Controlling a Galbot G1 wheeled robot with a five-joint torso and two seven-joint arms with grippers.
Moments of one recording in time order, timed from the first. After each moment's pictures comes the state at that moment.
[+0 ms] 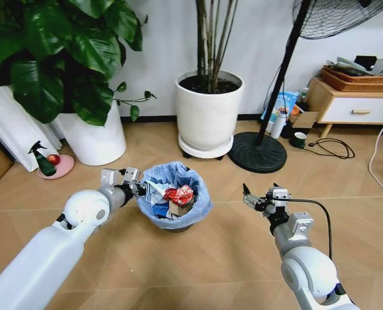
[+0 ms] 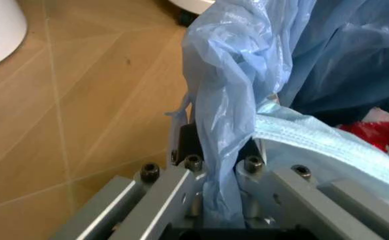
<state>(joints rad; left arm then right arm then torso) 0.86 -0.87 -0.16 -1.87 -0.91 0.74 -0.15 -1.42 1.28 0.46 2.17 0.30 -0.36 0.18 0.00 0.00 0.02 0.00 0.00</state>
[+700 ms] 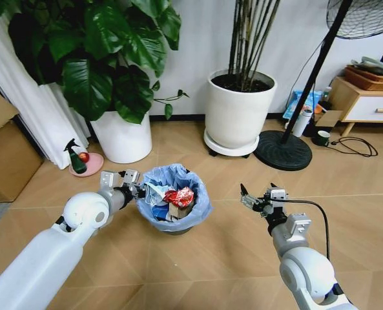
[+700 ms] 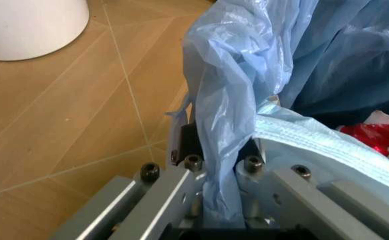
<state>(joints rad) 0.89 -0.87 -0.16 -1.88 -0.90 0.74 -0.15 -1.43 1.28 0.46 2.16 0.30 -0.34 0.16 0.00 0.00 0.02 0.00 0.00</state>
